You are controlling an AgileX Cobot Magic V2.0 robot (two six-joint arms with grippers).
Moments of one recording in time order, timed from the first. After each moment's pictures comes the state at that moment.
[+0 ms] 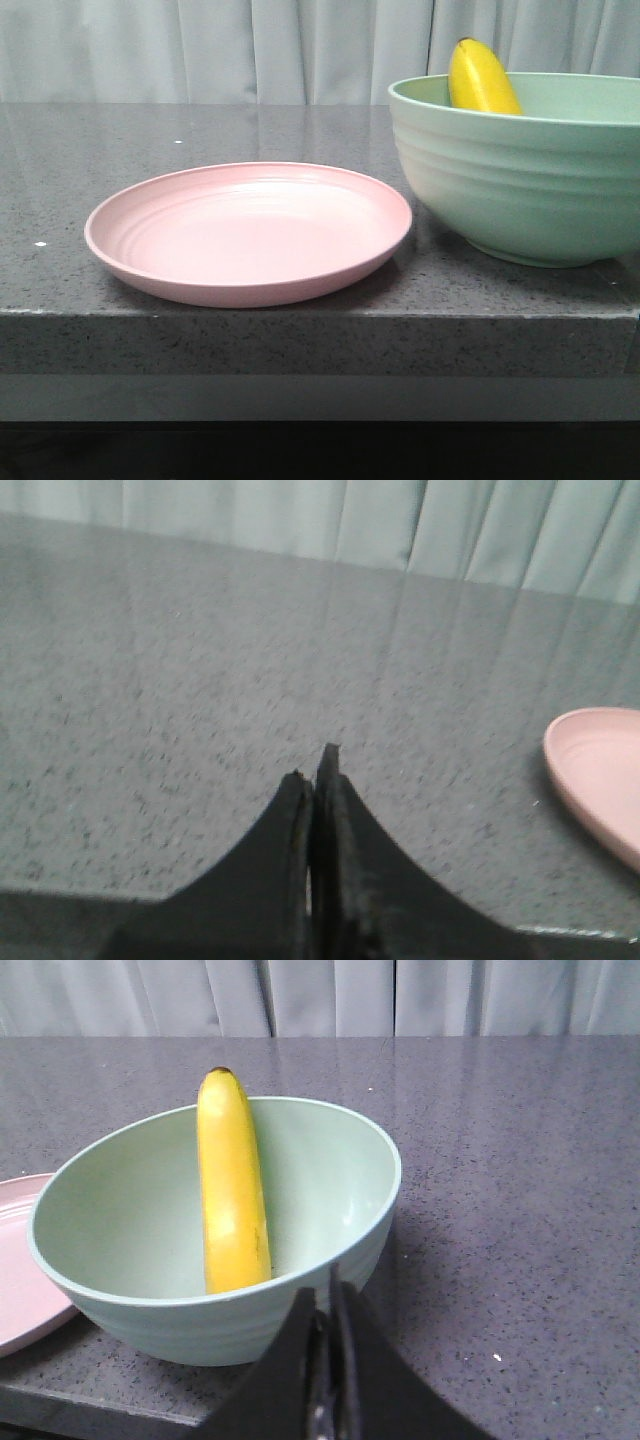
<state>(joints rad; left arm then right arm) -0.06 -0.01 -0.13 -0.06 0.38 -0.08 0.08 0.14 -0.34 0.28 0.45 -0.15</state>
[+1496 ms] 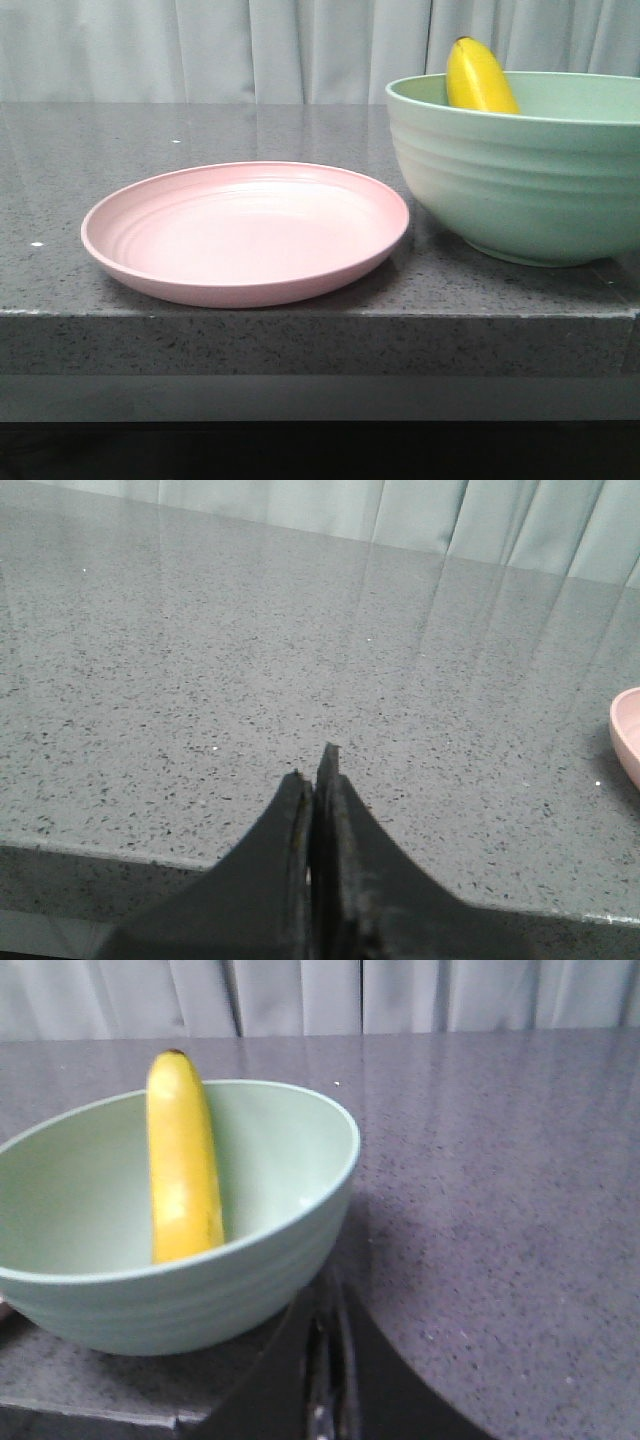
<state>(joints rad) -0.03 -0.01 0.01 -0.07 0.22 -0.07 0.08 0.10 -0.20 0.20 0.31 -0.07</state>
